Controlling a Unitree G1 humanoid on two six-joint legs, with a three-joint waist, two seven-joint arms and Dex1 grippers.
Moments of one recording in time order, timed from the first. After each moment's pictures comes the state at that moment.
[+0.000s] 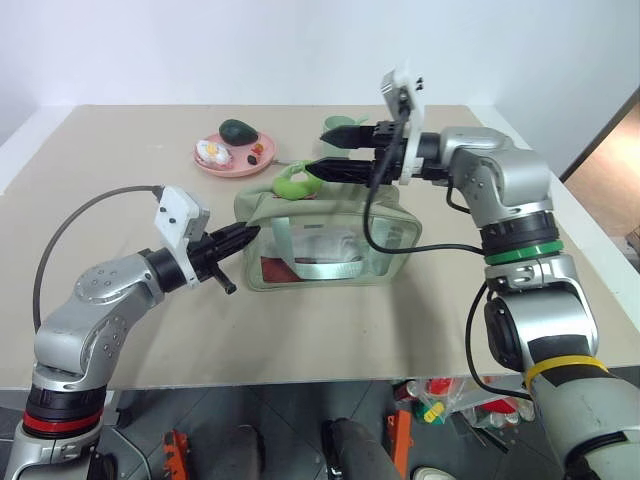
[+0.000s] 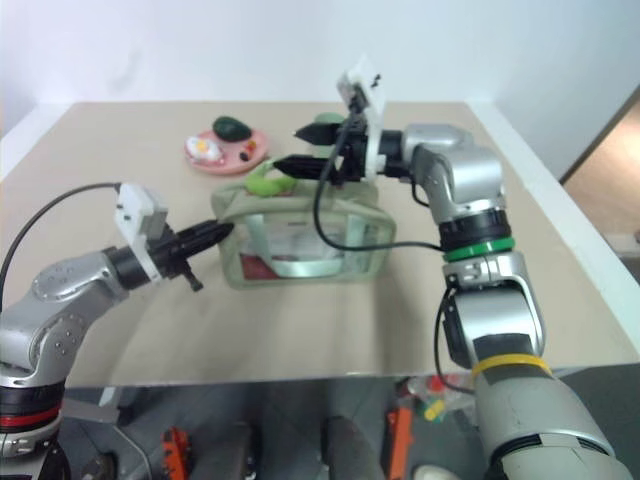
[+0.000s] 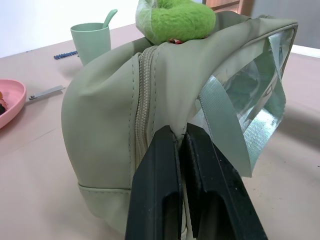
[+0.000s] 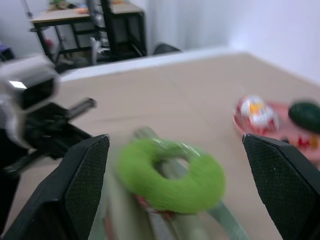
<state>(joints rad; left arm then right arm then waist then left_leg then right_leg) -0.35 0.57 0.12 -0.40 -0.57 0.63 -0.64 -1.26 -0.42 0.13 0.57 0.36 0.61 1.13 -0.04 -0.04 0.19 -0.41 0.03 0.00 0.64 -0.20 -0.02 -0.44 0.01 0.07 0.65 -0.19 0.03</state>
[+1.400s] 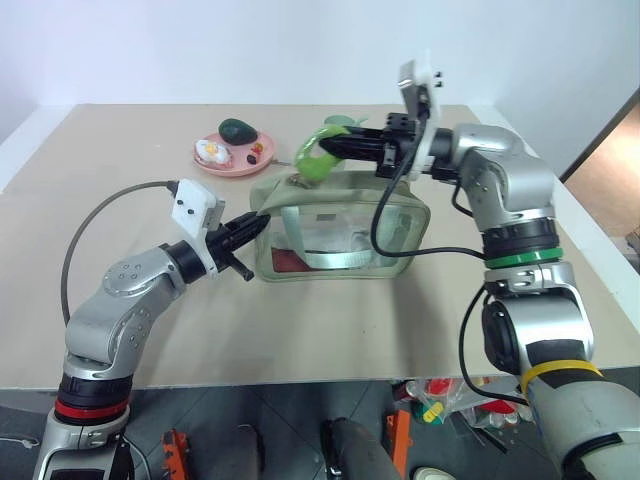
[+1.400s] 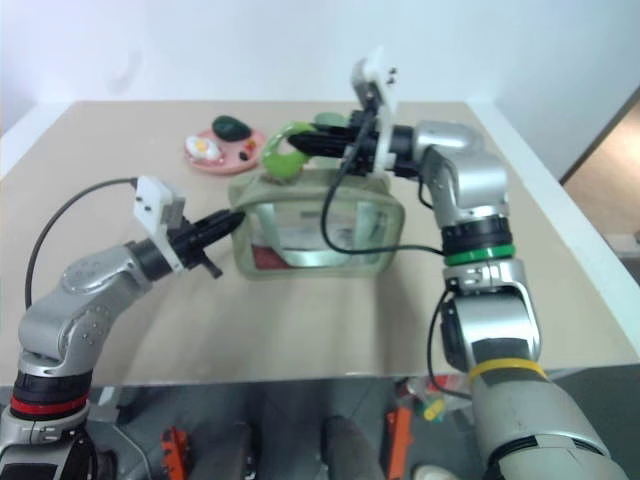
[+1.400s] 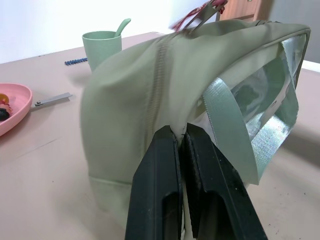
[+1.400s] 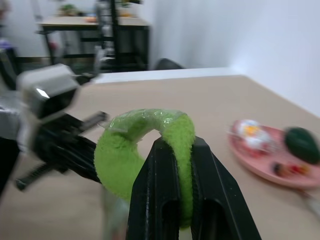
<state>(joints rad) -0.41 0.48 0.08 -0.36 -0.53 0.63 -0.54 -1.13 -0.51 -0.02 0.47 0.35 0.40 1.16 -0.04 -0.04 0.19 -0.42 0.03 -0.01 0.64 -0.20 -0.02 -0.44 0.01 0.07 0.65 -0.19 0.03</state>
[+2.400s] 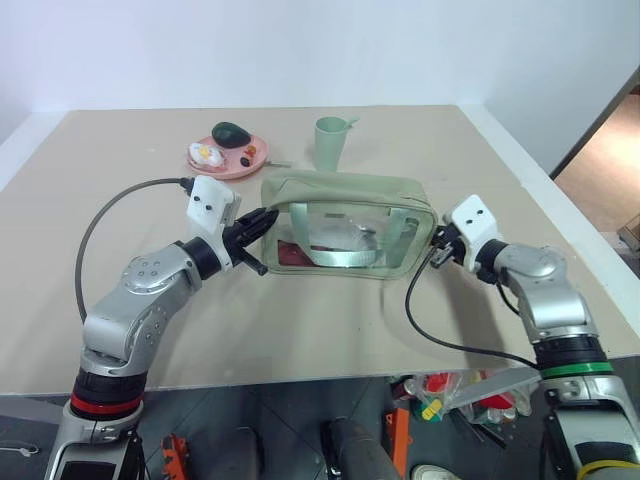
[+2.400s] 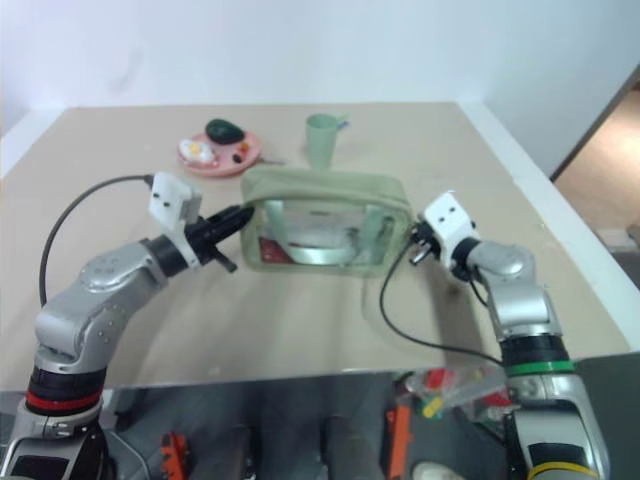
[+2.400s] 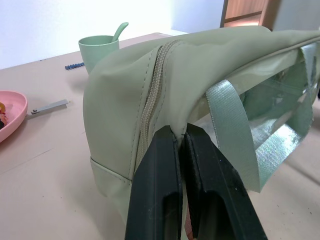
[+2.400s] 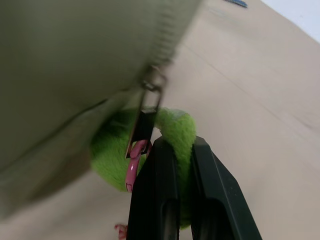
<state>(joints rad) -0.45 0.43 0.03 -0.37 -0.49 0.66 -0.44 -0.56 -0.63 0.00 0.29 0.05 0.23 0.69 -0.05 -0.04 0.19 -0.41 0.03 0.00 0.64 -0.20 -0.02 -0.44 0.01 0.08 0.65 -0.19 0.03</state>
